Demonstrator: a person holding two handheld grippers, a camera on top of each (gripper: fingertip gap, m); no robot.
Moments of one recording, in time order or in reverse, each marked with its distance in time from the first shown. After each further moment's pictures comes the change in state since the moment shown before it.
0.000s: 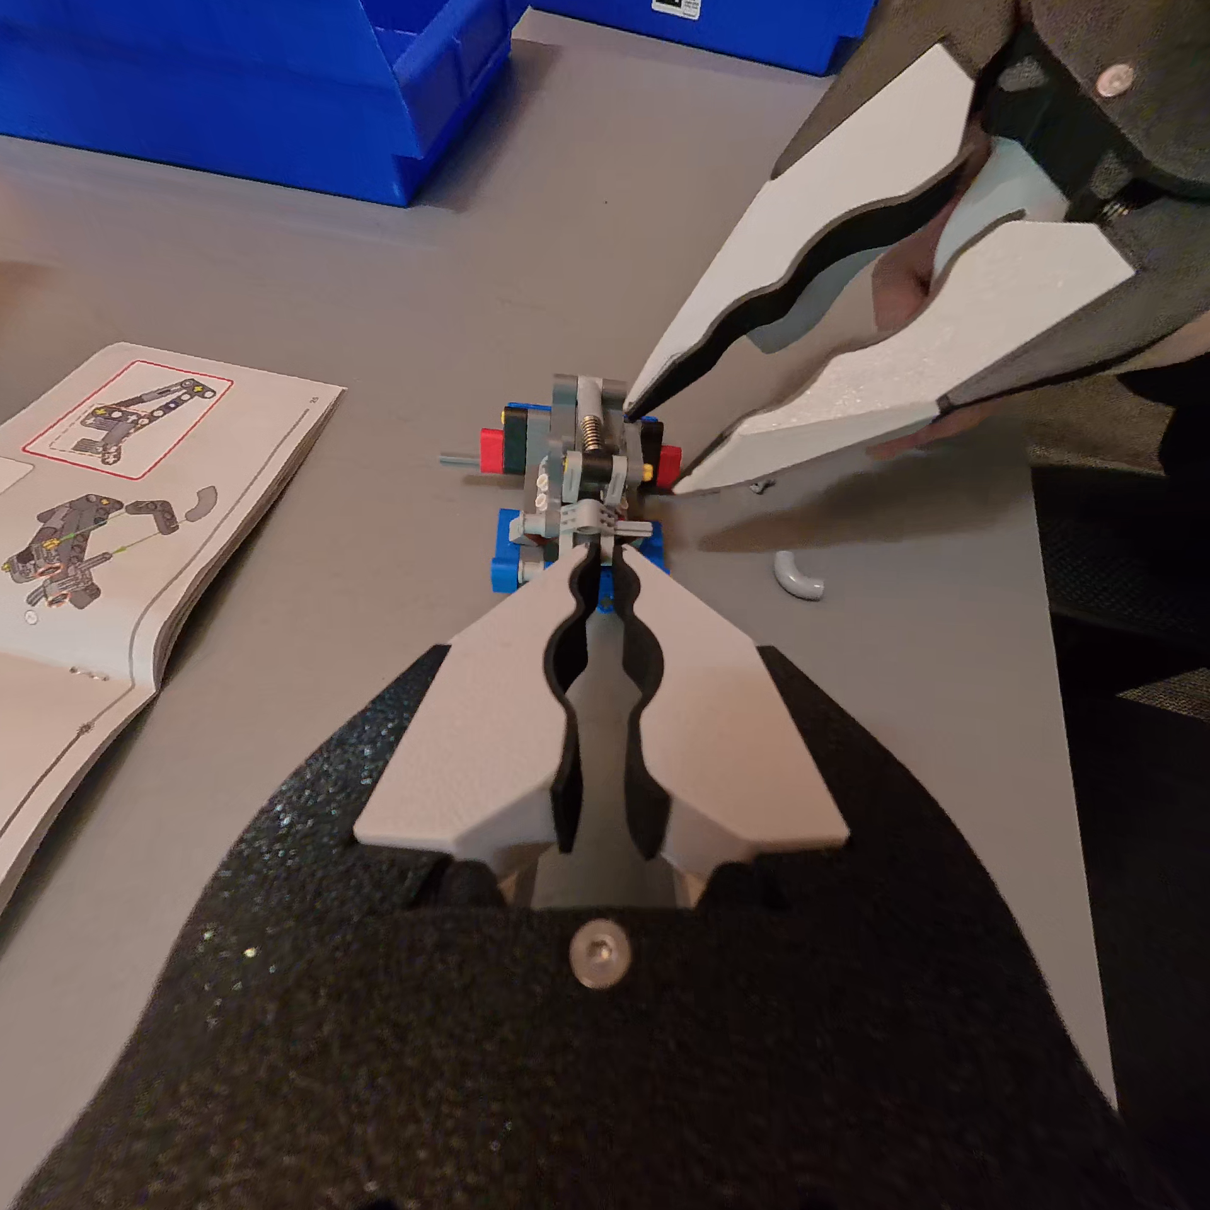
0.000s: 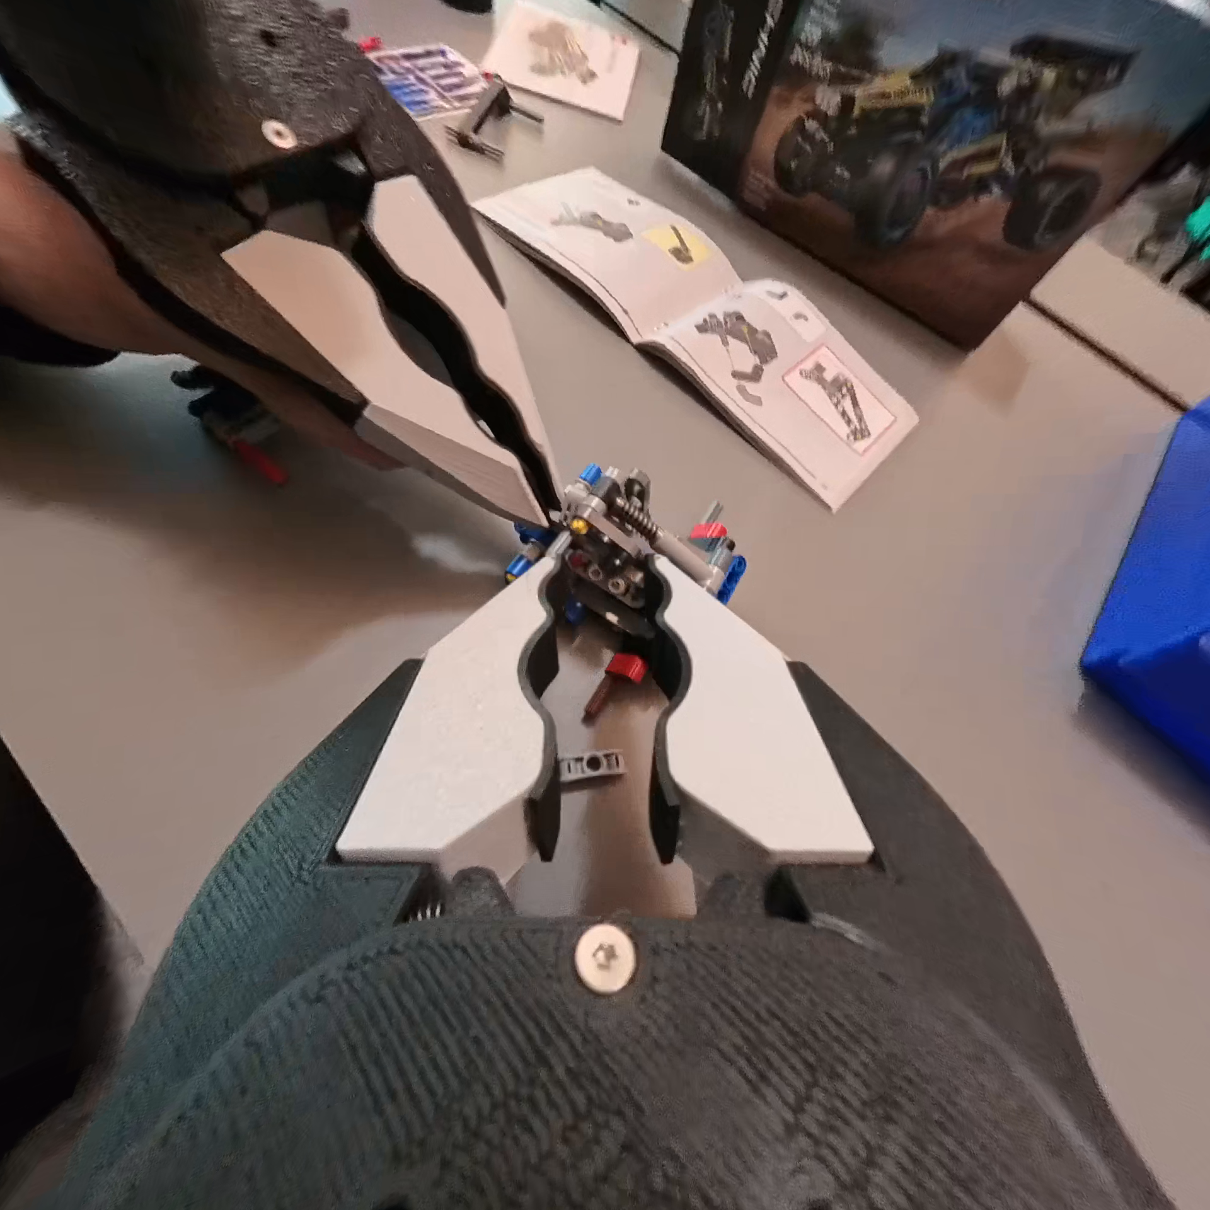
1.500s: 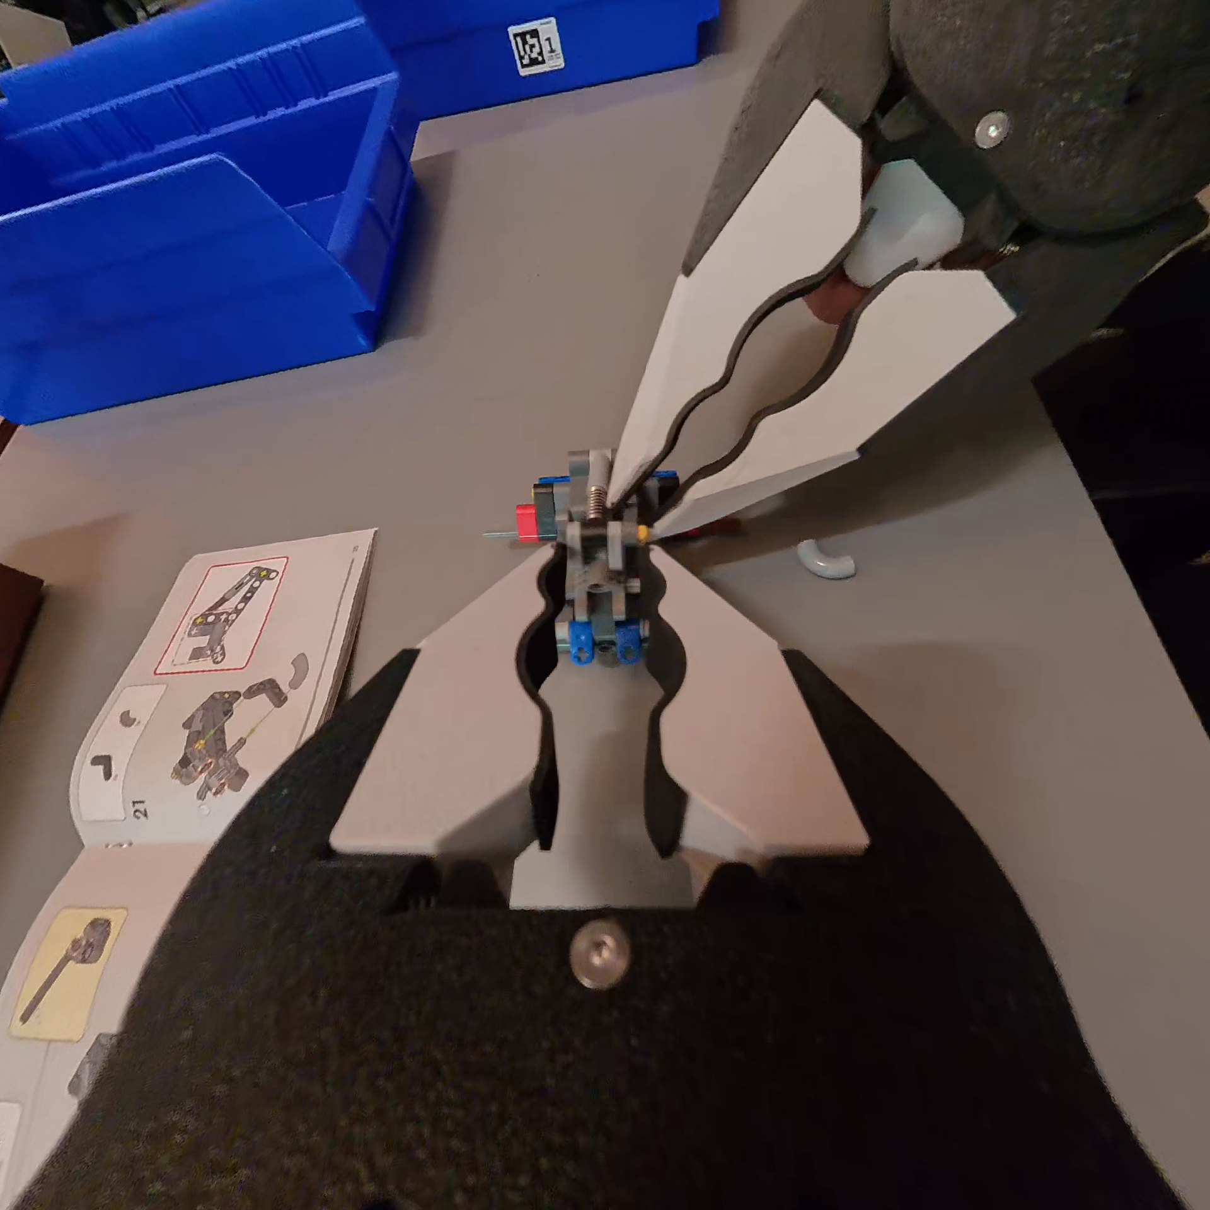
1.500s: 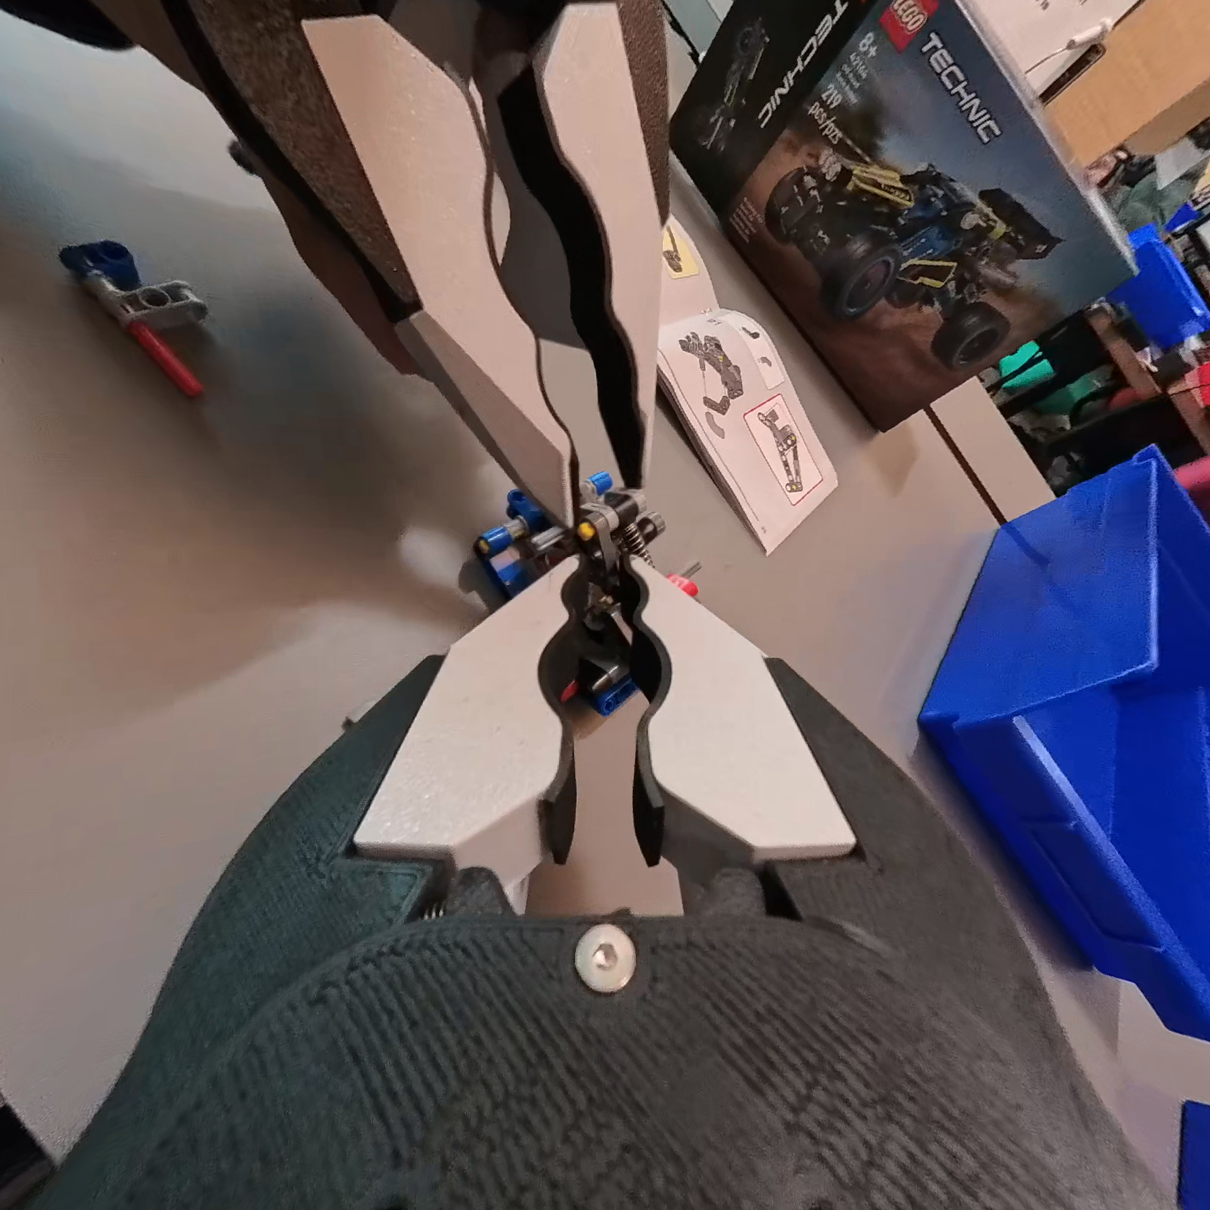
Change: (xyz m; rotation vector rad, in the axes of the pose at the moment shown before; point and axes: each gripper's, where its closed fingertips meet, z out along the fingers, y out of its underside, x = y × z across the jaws) left arm -0.004 -0.023 -0.002 0.020 0.086 0.335; right arm 0.002 -0.002 0.010 -0.058 0.130 -0.299
